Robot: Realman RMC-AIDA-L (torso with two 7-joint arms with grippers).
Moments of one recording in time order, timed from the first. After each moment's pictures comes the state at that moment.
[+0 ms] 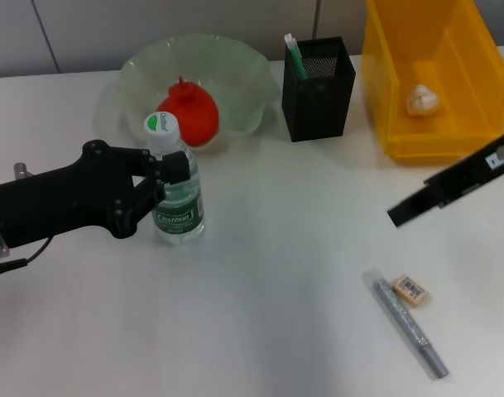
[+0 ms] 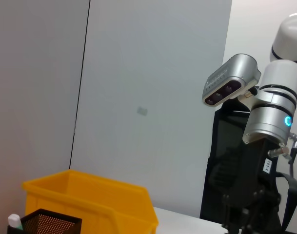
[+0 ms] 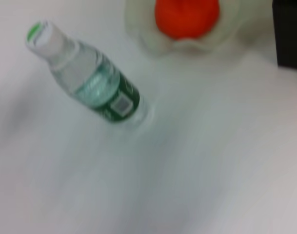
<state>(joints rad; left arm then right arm) -0.37 -2.07 1.09 0.82 1.50 1.58 -1.34 0.61 2.05 -0.99 -1.49 -2.45 -1.96 2.71</state>
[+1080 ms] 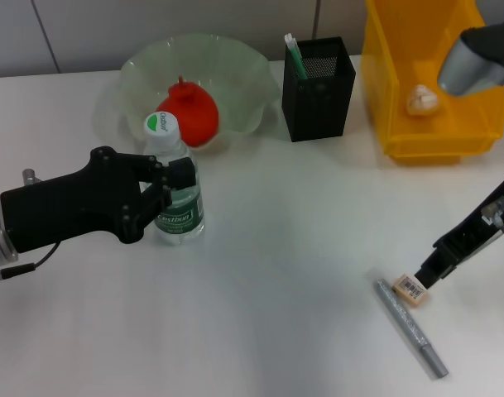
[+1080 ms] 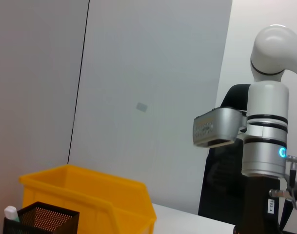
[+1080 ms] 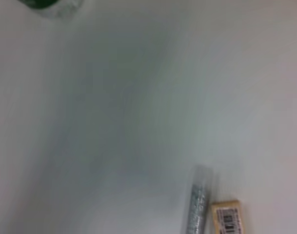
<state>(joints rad) -0.38 -2.07 1.09 0.77 1.50 1.58 -1.31 0.66 2.06 -1.11 -1.26 -2.68 -1.91 2.67</state>
